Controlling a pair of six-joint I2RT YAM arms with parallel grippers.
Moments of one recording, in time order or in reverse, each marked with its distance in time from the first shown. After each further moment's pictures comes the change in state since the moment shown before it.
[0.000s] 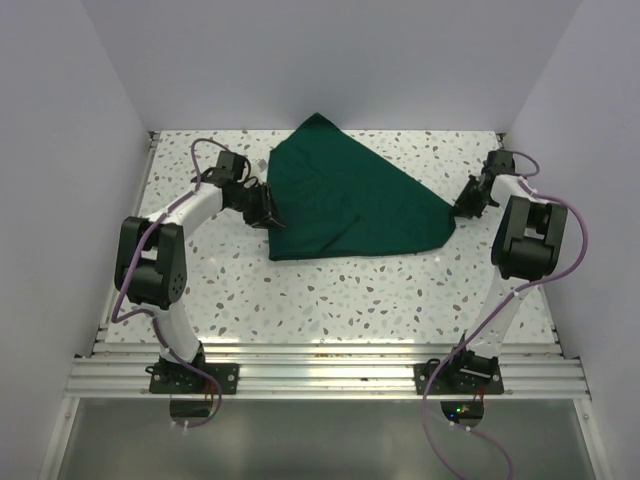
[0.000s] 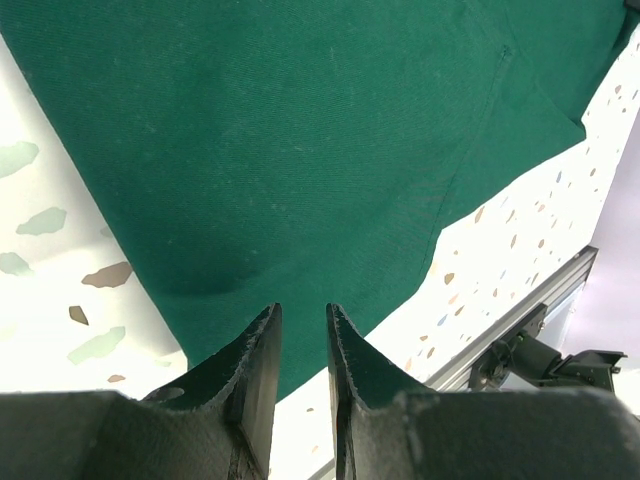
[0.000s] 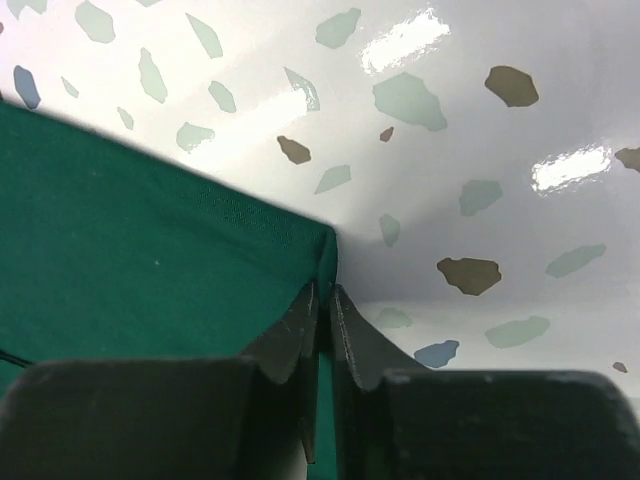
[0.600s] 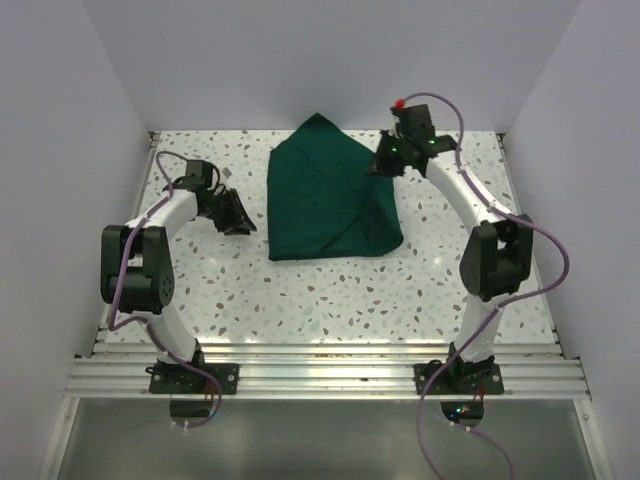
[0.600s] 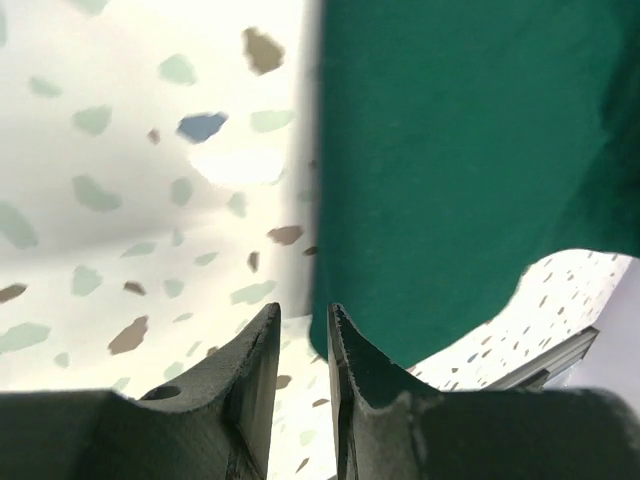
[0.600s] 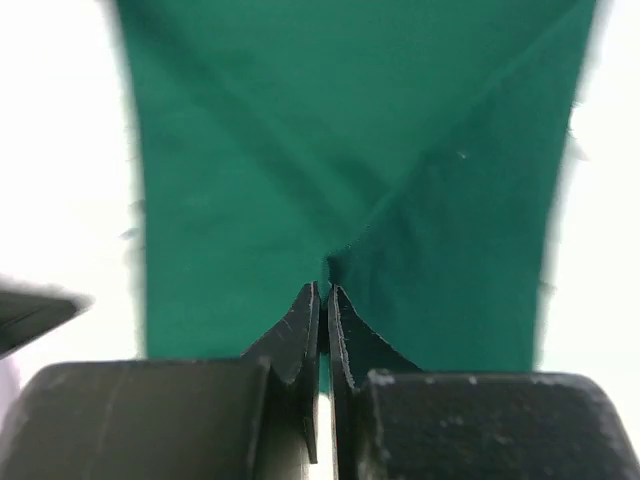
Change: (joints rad) left arm 0.160 -0.061 -0.082 -0.026 -0.080 -0.016; right arm 0.435 -0.197 0.169 -0.106 -0.016 0.099
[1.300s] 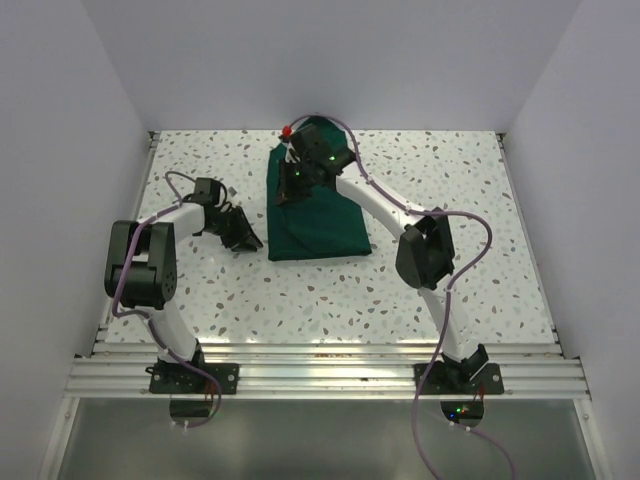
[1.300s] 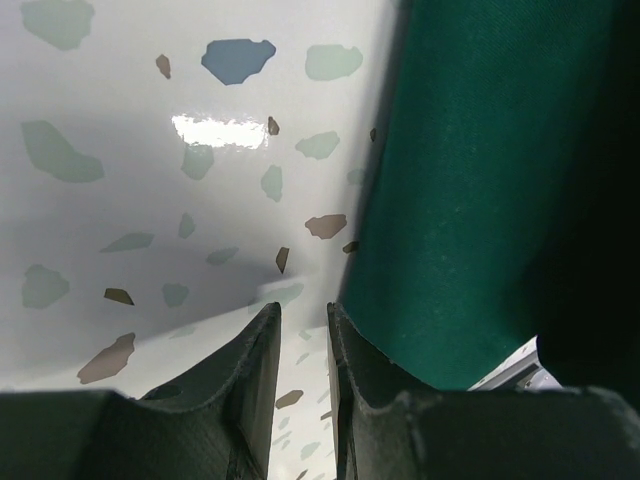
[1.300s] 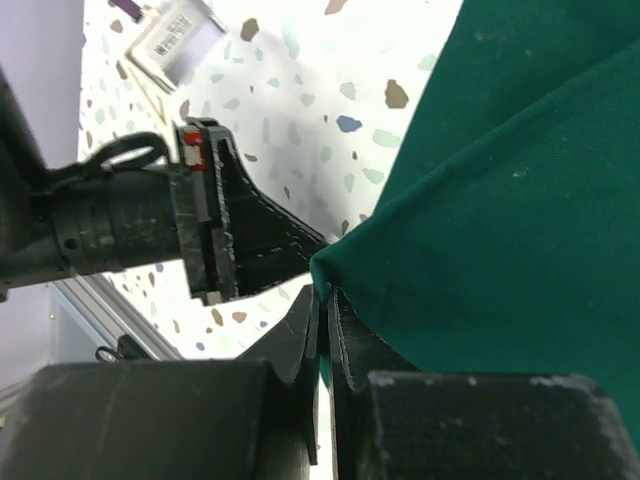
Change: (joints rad) left arm -0.008 0.040 -0.172 0.138 0.011 -0.077; right arm 0.496 0.406 0.557 -0.130 -0.085 0.070
